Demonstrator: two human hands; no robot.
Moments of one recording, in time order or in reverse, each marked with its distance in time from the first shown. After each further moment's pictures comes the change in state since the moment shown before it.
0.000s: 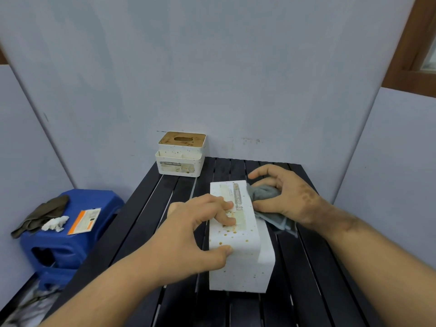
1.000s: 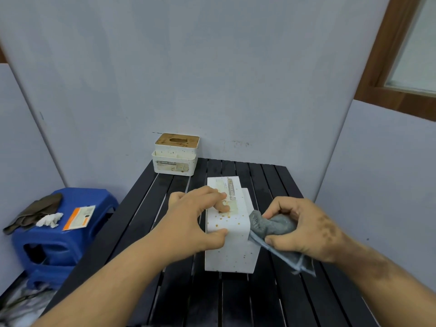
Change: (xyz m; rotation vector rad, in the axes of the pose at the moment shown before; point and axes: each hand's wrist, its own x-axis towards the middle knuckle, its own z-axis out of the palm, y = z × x) left_hand -0.002 -0.004 0.010 0.062 0.041 0.049; right_hand -0.093 -0.011 0.001 -0.167 0.004 -0.015
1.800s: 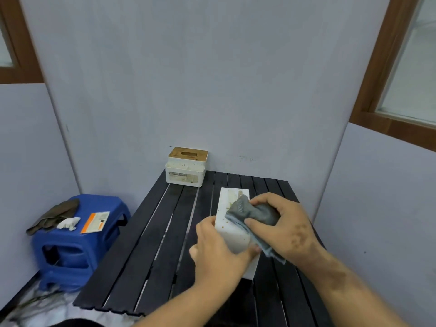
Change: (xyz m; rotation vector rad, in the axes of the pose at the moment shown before) left_hand -0.038 0.055 0.062 -0.267 0.406 -0.458; right_hand -0.003 -0.048 0.043 -0.040 0.381 -0.147
